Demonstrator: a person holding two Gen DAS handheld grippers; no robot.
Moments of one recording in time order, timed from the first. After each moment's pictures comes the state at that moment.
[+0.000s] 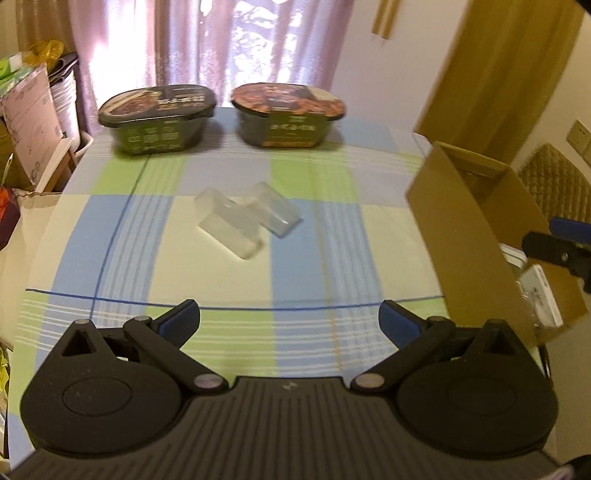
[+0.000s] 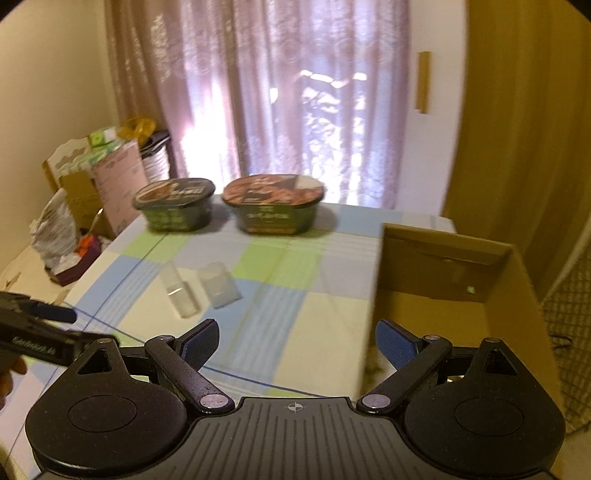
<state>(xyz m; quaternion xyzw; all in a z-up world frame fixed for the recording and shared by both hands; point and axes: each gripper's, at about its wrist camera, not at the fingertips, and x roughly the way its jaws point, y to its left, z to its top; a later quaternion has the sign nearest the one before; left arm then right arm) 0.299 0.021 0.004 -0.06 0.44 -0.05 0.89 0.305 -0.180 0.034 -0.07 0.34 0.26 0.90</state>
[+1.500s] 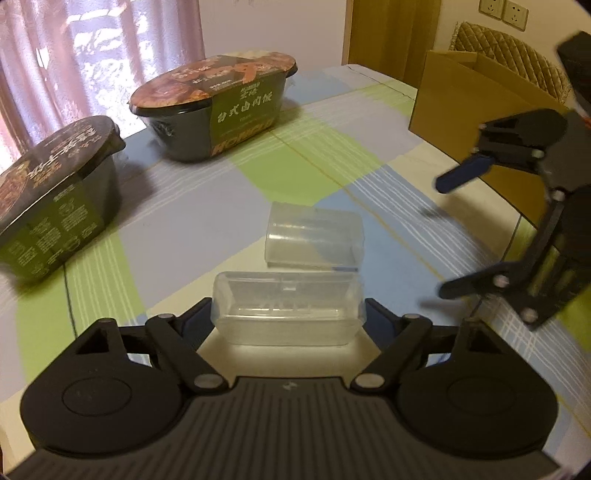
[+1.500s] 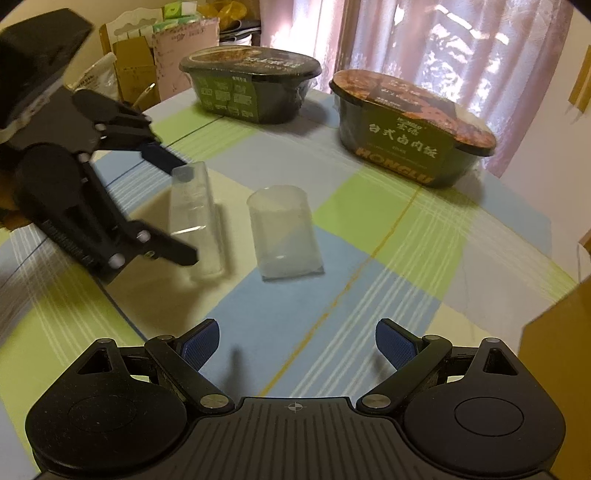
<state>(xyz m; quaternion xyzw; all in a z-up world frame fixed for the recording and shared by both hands) 0.452 0.078 -0.098 0.15 0.42 -0.27 0.85 0.413 -0.033 -0.123 -0.22 0.41 0.36 0.81</state>
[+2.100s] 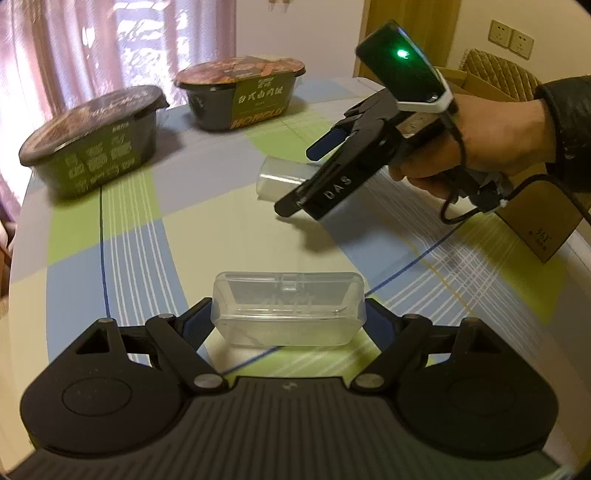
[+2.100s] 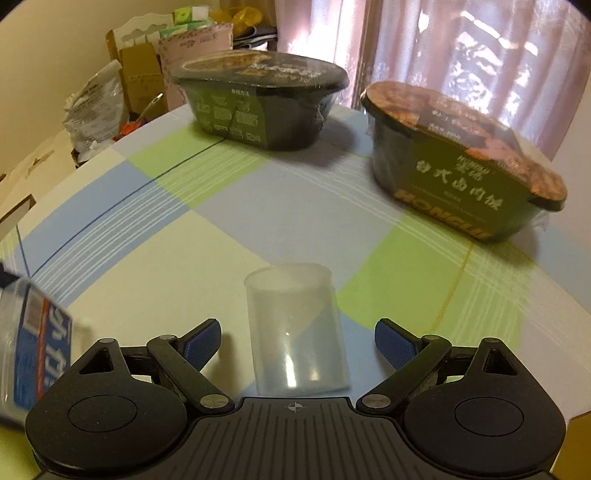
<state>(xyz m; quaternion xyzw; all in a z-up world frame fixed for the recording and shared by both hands) 0.356 0.109 -0.089 0.08 0.42 -0.23 0.88 0.473 0.028 -0.151 -0.20 0.41 0.38 0.80</state>
